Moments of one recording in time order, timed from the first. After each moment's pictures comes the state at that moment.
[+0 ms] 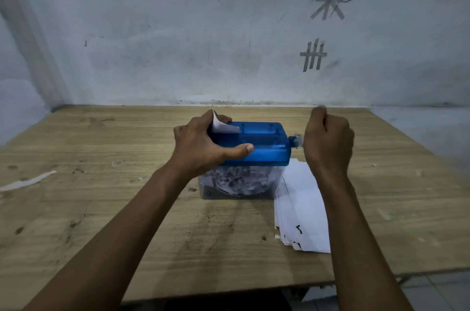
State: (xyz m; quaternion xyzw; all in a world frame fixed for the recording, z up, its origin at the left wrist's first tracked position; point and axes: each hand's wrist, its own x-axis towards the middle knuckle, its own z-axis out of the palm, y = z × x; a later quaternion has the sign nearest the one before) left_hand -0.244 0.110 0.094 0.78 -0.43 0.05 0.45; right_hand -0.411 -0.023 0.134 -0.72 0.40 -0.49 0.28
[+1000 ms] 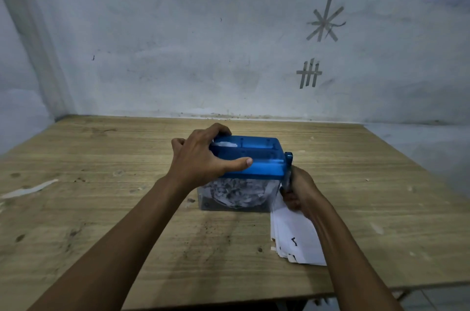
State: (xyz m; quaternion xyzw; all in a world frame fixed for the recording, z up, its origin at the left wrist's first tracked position) left_hand -0.249 0.114 0.095 0.80 -0.46 0.09 0.38; right_hand -0.409 -0.044 0.069 -0.65 0.41 -0.17 0.62
